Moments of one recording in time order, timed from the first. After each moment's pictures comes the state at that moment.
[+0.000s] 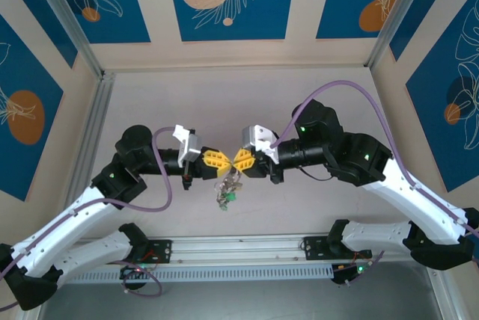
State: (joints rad) left arm -0.77 0.85 0.89 -0.04 0.84 -0.05; right arm 0.99 1.08 1.45 -0.82 -0.49 -0.32
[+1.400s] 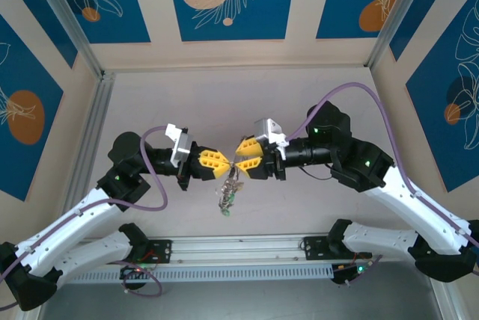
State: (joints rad) left arm -0.77 0.85 0.82 0.27 0.92 -0.23; right arm 0.91 1.00 1.29 -0.57 -0.63 -0.18
